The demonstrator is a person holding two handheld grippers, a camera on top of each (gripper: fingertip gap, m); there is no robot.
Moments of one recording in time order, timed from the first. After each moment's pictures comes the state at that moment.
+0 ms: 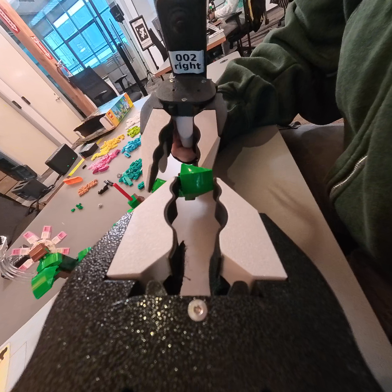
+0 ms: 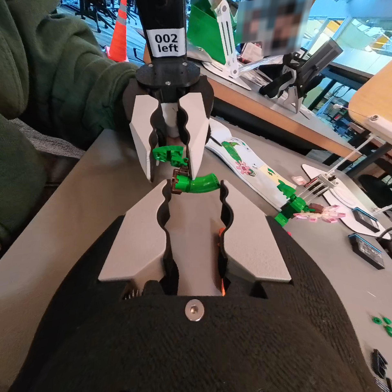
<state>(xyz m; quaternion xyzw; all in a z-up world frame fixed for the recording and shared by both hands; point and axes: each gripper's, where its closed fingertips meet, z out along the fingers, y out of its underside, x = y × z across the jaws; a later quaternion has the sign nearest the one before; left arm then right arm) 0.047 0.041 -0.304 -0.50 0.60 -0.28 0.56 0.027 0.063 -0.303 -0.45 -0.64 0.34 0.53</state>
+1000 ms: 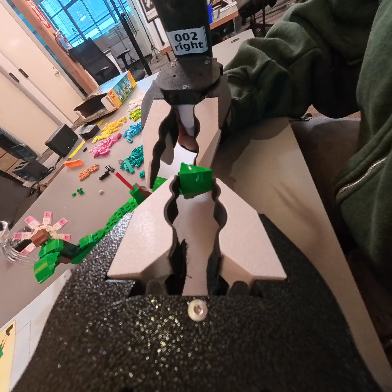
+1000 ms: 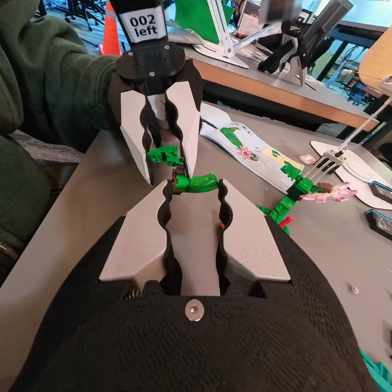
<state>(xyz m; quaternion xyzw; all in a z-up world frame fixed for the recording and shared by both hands) 0.047 0.049 -0.308 -0.54 0.59 -0.26 0.54 0.029 0.074 -0.308 -0.50 -0.62 0.35 0.49</state>
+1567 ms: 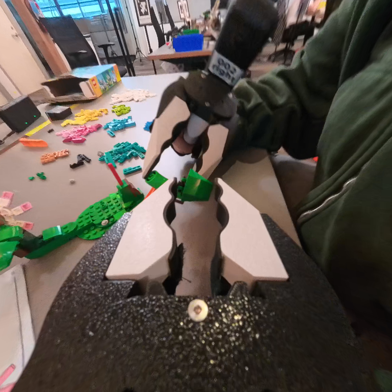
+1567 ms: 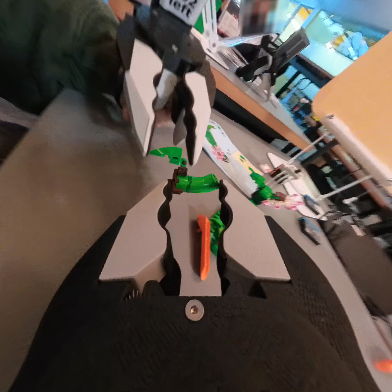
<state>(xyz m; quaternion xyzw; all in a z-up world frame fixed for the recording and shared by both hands) 0.042 0.051 -0.295 -0.58 0.53 -0.38 0.49 0.025 0.083 -0.309 -0.45 -0.65 0.21 0.57</state>
